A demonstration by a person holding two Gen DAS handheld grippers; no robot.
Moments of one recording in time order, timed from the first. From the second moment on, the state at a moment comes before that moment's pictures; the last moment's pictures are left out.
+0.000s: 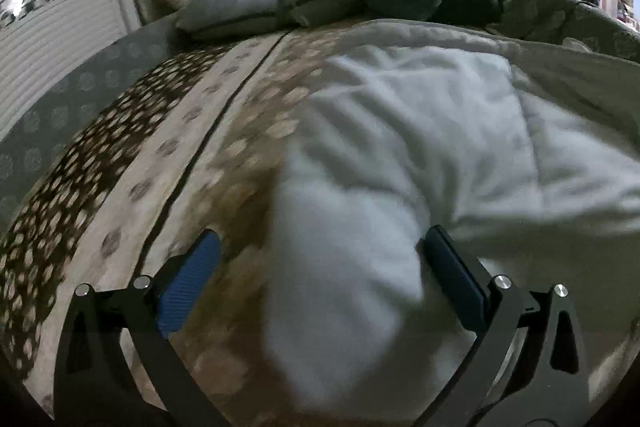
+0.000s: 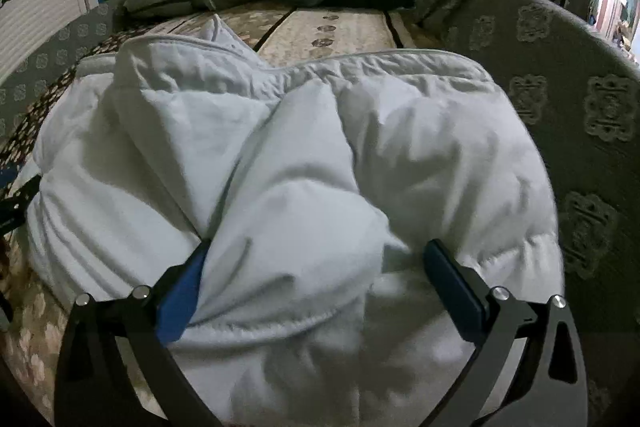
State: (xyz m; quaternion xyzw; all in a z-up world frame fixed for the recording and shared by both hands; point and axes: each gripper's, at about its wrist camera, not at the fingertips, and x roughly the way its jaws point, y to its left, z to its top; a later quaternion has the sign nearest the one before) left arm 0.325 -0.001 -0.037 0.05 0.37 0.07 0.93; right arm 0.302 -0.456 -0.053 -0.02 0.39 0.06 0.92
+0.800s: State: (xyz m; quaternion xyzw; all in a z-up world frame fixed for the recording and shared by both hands) left arm 0.185 0.042 -0.068 -0.04 0.39 0.06 0.92; right arm 0.133 -0.512 -0.102 0.04 0.35 0.01 0.94
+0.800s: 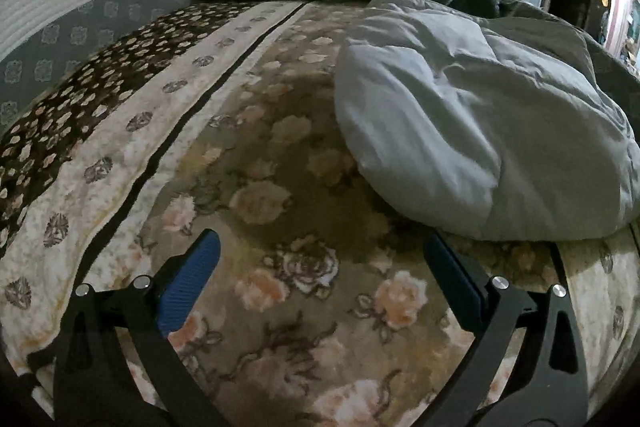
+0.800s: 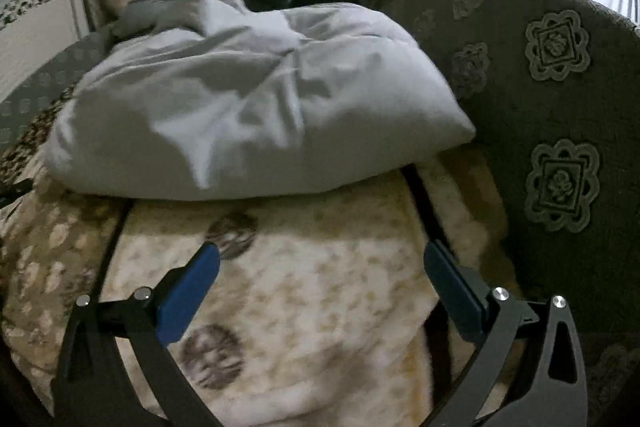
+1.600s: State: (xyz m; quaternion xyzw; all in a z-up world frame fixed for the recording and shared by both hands) left arm 0.281 -0.004 -0.090 -0.01 0.42 0.07 0.91; right arm 0.265 -0.560 -0.108 0.04 0.39 -0.01 0.92
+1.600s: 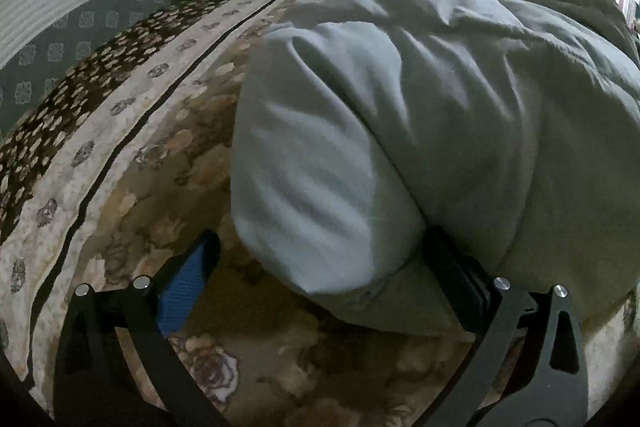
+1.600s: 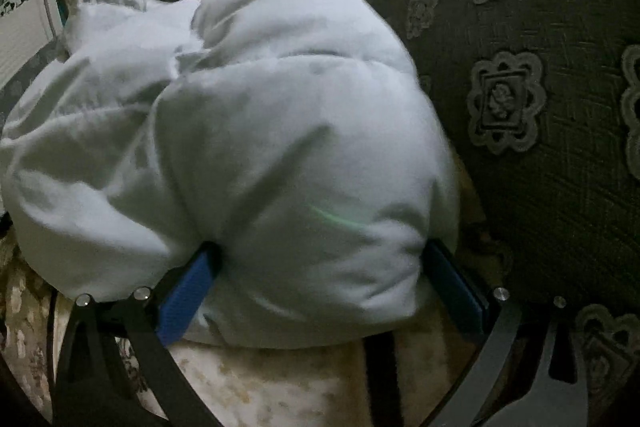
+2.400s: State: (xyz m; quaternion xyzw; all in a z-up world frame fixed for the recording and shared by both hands) left arm 0.216 0.002 -0.020 -0.02 0.38 0.01 0.93; right arm 0.217 -0.547 -0.074 0.13 0.37 0.12 0.91
